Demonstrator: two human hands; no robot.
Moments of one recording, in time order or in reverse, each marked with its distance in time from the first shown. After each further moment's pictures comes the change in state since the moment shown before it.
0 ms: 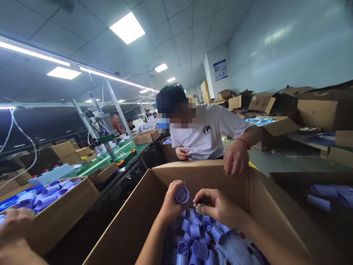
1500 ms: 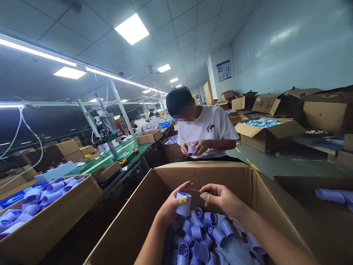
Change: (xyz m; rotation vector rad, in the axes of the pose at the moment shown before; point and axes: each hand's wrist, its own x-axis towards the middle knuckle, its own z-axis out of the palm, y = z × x) left_hand -0.001 0.004 -0.003 -1.031 -0.232 -0.648; right_hand 0.013 0.011 -0.015 0.245 0.155 0.160
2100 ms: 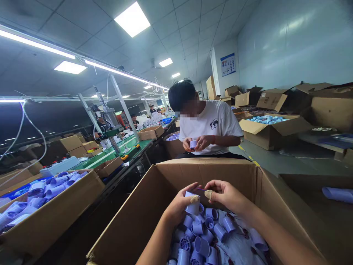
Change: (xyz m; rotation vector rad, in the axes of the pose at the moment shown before) left_hand 0.006 -0.012 0.015 -0.010 0.057 -0.095; right_hand 0.006 0.004 -0.005 -0.129 0.048 -0.012
